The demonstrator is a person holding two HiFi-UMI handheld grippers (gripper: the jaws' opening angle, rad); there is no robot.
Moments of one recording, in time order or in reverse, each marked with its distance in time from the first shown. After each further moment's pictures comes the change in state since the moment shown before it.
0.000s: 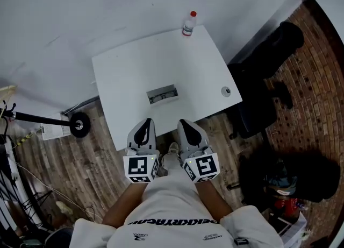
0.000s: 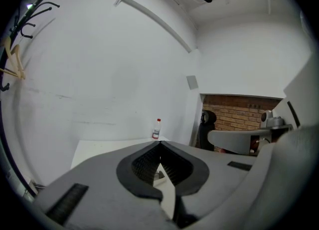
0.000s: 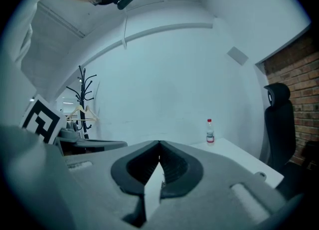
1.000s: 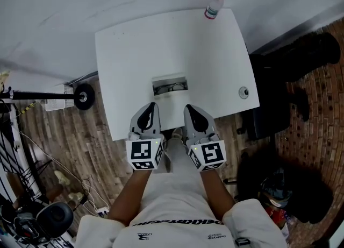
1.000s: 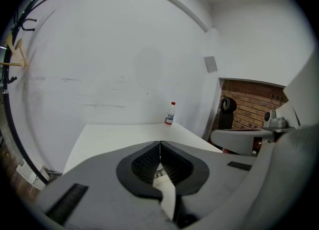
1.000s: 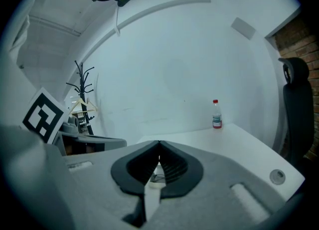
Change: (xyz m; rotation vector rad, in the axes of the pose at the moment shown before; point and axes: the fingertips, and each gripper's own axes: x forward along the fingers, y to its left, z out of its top) left arm 0.106 0.039 -0.061 -0.052 0.150 0.164; right arm 0.098 -0.074 -0.065 0.034 0.141 0.120
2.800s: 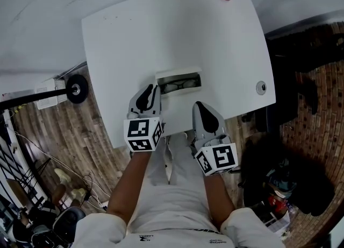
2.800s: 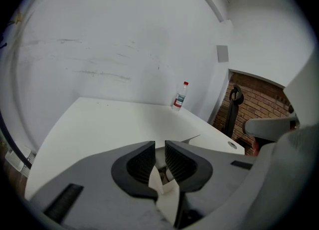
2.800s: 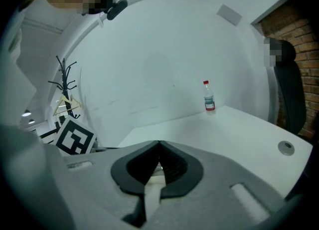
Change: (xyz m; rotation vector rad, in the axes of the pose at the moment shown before) left arm 0.115 0.093 -0.089 -0.091 0.153 -0.059; right arm 0.073 -0.017 -0.069 0.114 0.068 -0.118
